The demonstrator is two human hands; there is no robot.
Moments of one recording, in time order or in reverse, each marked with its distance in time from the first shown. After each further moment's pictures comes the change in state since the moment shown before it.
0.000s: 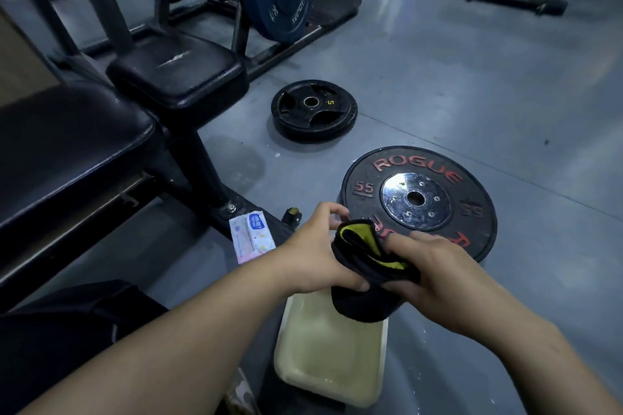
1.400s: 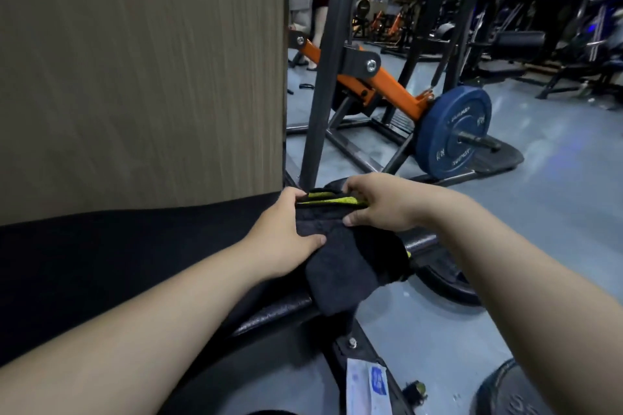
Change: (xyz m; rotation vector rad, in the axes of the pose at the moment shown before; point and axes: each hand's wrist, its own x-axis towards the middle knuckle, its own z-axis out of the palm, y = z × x) left_hand -0.082 -0.008 -0.339 0.260 0.905 -0.042; right_hand 0.391 -0.277 -0.067 -0.207 -0.251 -0.422
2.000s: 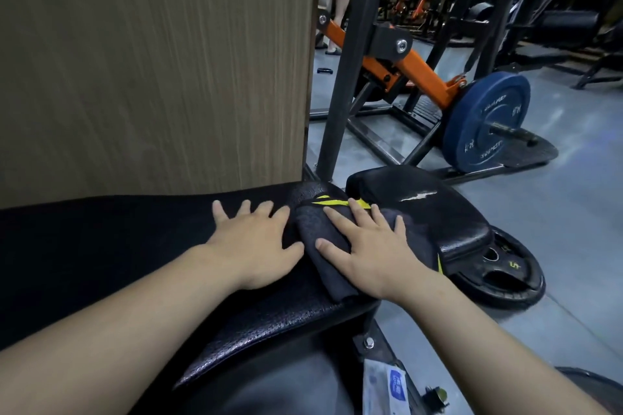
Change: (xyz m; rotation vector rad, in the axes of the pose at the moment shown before) left_hand 0.005 -0.053 -0.025 0.785 -0.253 -0.123; right_hand 0.023 -0.019 0.117 -0.067 0.124 0.133
